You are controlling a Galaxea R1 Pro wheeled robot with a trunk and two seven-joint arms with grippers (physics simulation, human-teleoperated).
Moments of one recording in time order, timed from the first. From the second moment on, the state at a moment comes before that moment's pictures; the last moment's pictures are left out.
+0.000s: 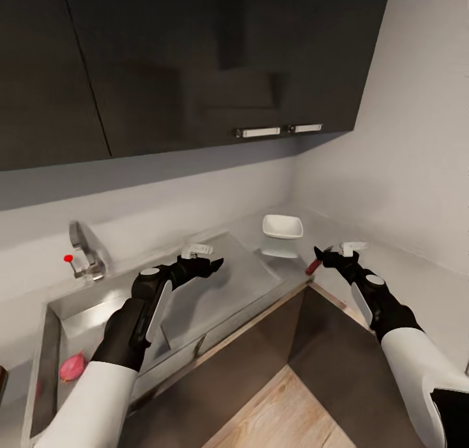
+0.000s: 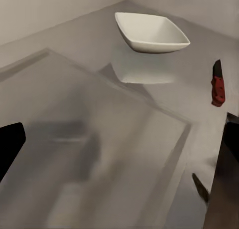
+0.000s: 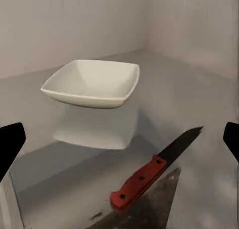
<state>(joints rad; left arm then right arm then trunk) -0.70 -0.11 -0.09 -1.24 0.01 0.62 -0.31 -0.88 -0.17 -0.08 -0.66 -0.04 -0.01 0.21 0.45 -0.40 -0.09</state>
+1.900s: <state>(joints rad) -0.70 -0.12 -0.08 -1.12 0.01 0.56 -0.27 -0.88 -0.16 -0.08 -0.66 -0.04 -0.01 0.21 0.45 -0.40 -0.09</state>
